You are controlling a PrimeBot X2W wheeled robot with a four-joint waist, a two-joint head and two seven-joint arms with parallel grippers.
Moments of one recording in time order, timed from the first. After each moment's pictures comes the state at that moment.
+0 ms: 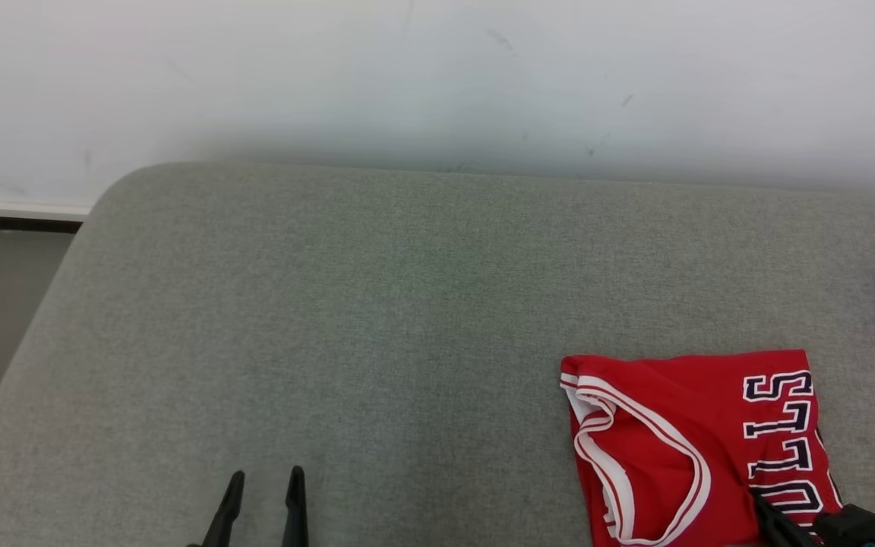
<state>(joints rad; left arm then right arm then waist) 0.14 0.05 -0.16 0.02 -0.25 0.04 -0.26 -0.15 -0.41 0.46 0.52 0.41 0.13 -0.16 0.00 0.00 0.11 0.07</state>
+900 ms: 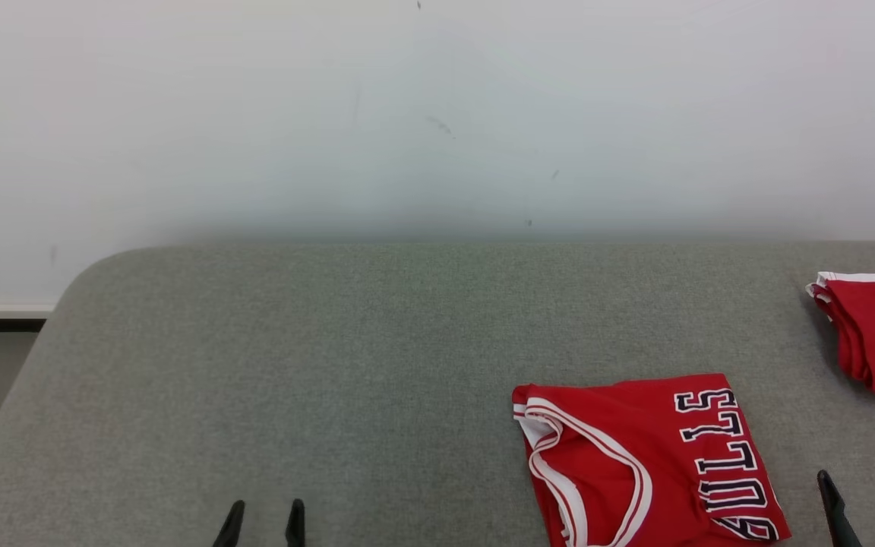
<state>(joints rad) 0.18 0.05 -0.12 0.05 -0.19 0.00 -0.26 0.06 -0.36 0.08 0.26 0.30 0.13 -0.26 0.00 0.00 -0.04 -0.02</state>
